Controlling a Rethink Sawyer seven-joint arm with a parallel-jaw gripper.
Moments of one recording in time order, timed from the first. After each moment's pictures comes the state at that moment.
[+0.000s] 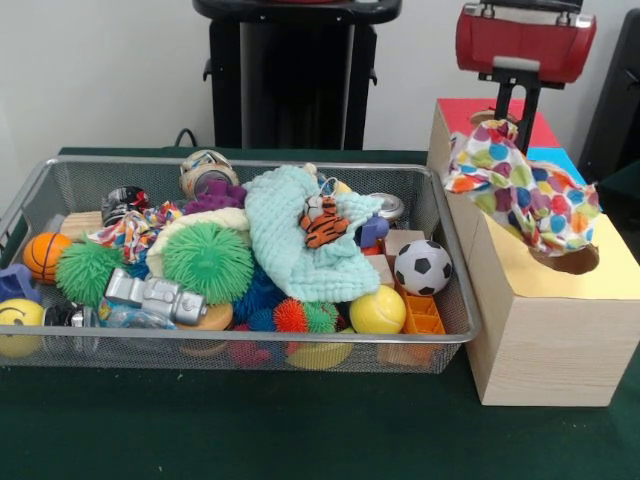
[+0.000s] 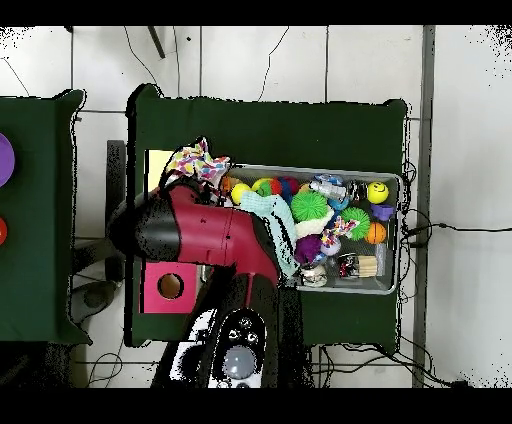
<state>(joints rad) 0.14 -0.71 -0.23 1.59 0.18 0.40 2.05</state>
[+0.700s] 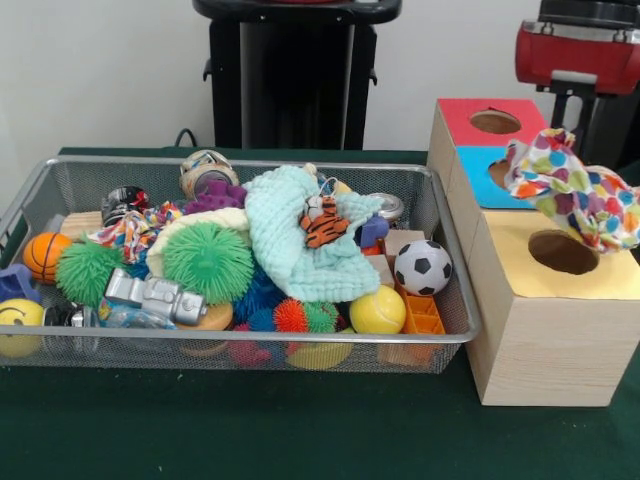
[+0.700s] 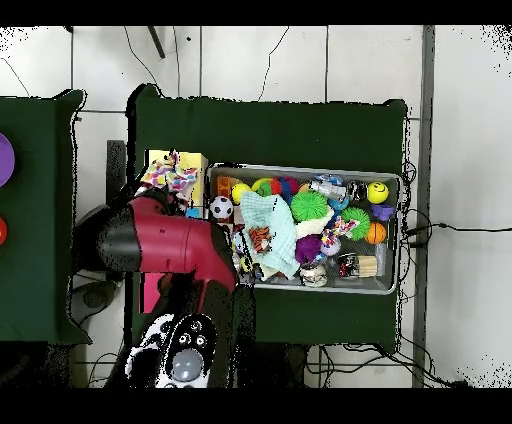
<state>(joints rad) 0.27 -0.68 -0.27 1.60 0.27 0.39 2.06</state>
